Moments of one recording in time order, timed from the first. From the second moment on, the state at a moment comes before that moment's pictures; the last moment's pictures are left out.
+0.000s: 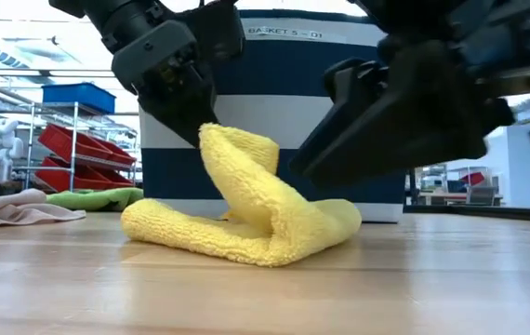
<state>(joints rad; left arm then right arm) -0.32 1.70 1.01 -0.26 -0.30 -0.30 0.55 1.91 0.96 0.30 0.39 0.04</state>
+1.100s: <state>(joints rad) -0.43 1.67 1.01 -0.33 -0.43 -0.35 0.56 2.03 0.96 0.31 0.29 0.07</state>
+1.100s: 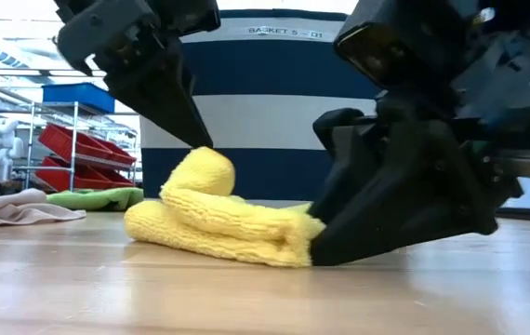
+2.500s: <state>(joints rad) -0.46 1.74 1.01 -0.03 -0.24 -0.25 0.72 1.70 0.96 -0.31 0.23 0.26</state>
